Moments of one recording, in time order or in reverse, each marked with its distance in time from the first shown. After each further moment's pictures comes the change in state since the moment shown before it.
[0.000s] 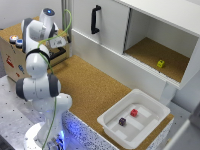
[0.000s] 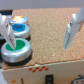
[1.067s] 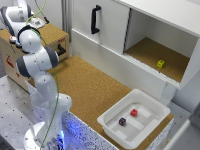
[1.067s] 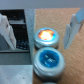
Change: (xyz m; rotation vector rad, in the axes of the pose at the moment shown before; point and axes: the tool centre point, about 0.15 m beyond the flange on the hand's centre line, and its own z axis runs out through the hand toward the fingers) arm 0.122 -0.093 0.025 0.070 -0.145 -0.157
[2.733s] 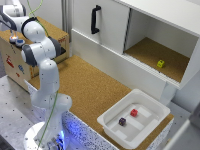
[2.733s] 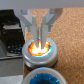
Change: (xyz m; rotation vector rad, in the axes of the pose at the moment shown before) arm 0.058 0.027 0.052 0.025 0.010 0.099
